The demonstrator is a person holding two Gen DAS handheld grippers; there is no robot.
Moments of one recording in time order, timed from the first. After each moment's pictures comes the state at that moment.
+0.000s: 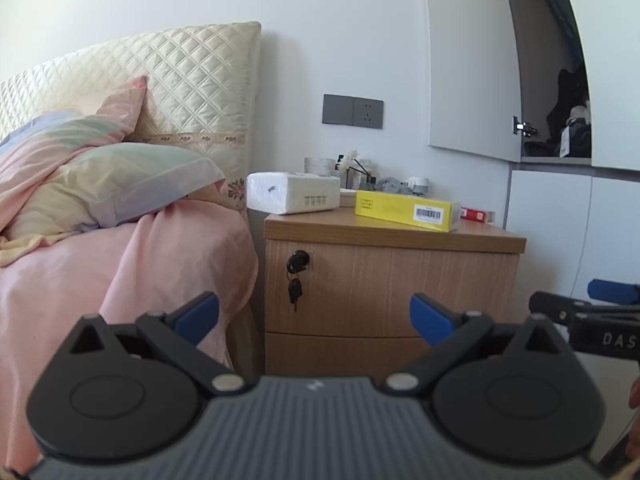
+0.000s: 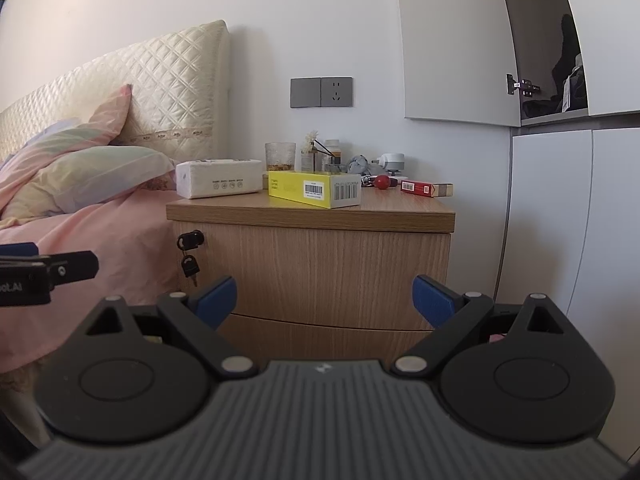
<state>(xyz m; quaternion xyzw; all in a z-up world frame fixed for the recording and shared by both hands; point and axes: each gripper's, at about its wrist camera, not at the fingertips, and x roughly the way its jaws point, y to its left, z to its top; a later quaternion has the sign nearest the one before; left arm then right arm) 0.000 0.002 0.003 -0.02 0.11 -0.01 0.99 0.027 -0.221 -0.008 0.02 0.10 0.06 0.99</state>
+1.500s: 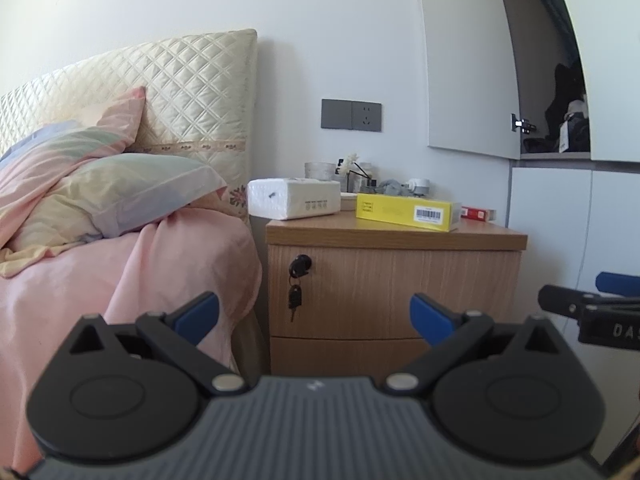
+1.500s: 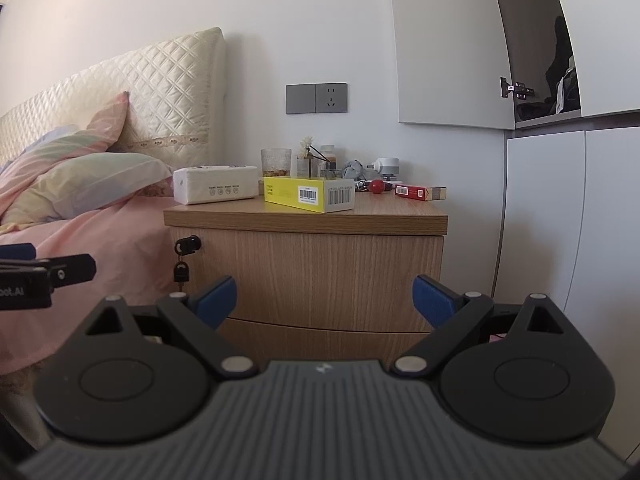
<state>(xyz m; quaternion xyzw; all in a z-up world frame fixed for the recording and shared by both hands) -0.004 -0.002 0.003 0.00 0.10 -0.01 1.00 0.023 -0.232 -0.010 0.02 0.09 0.06 0.99</state>
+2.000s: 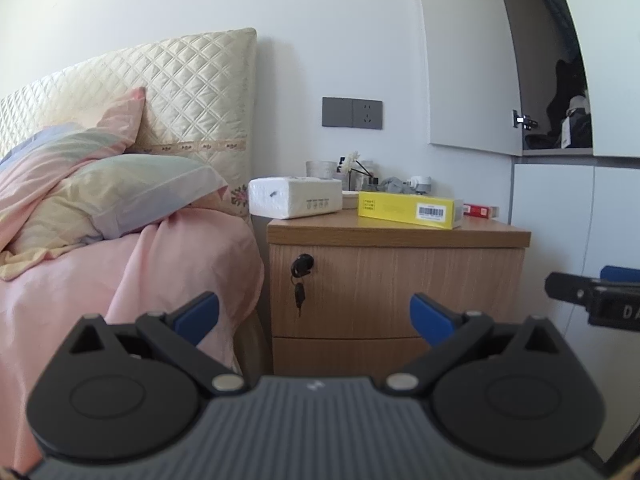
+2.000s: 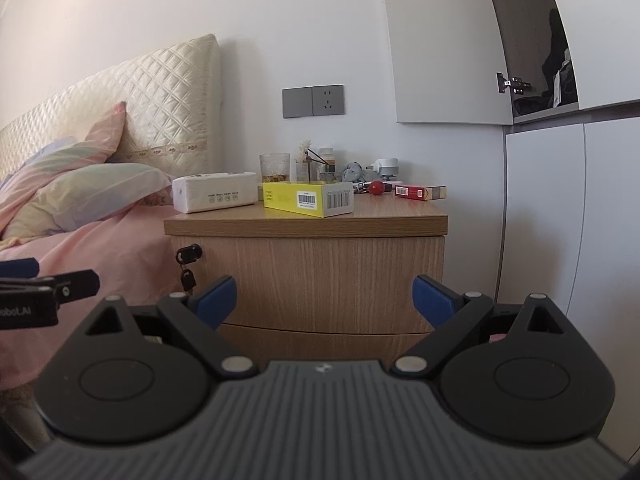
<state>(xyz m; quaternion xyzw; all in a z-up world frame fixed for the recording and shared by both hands) 0.002 -0.002 0.003 0.00 0.10 0.00 0.99 0.025 -0.236 -0.006 0.04 0.09 0.06 0.99</state>
